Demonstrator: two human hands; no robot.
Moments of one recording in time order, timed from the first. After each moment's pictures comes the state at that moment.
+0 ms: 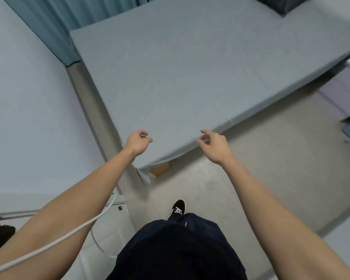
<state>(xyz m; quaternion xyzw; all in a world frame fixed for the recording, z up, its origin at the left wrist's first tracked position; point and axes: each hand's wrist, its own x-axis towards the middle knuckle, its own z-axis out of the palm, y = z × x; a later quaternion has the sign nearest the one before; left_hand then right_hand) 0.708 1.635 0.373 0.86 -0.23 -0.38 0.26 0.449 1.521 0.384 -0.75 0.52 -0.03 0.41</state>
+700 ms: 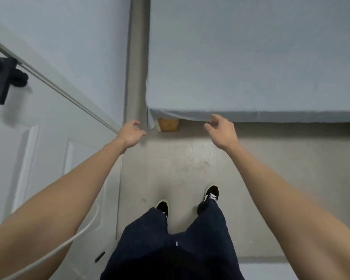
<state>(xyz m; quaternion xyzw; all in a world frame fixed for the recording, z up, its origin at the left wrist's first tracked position) 0.555 1.814 0.327 0.86 0.01 -0.37 0.35 0.391 1.555 0.342 -0.83 0.37 0.07 0.41</state>
